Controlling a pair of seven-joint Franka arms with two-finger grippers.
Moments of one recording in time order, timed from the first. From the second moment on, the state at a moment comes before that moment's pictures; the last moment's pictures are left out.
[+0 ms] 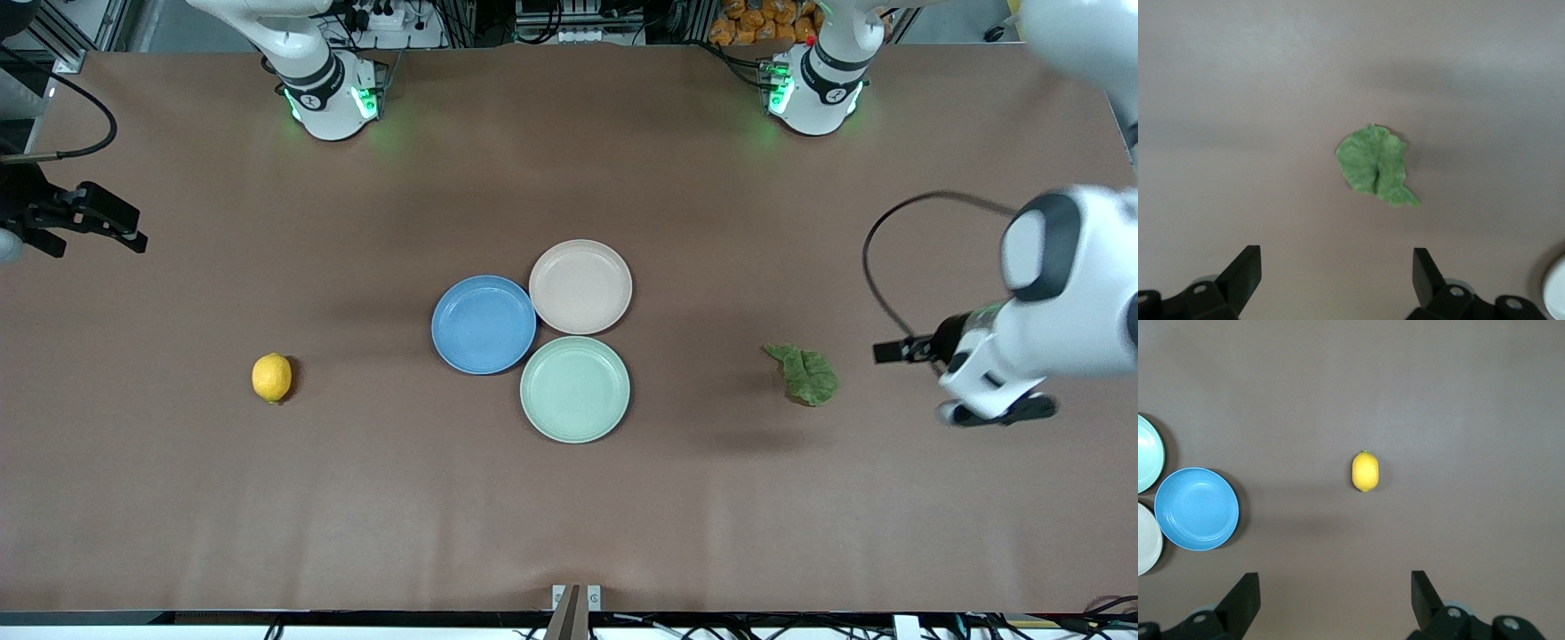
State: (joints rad) left arm 0.00 0.53 -0.09 -1.42 -0.01 1.73 -0.18; right arm -0.05 0.01 0.04 -1.53 0.01 1.57 -0.05
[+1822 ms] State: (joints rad) left arm -0.05 0.76 -0.09 -1.53 -0.07 2.03 -0.18; right arm -0.06 0.02 0.06 -1.53 0.01 1.61 -0.05
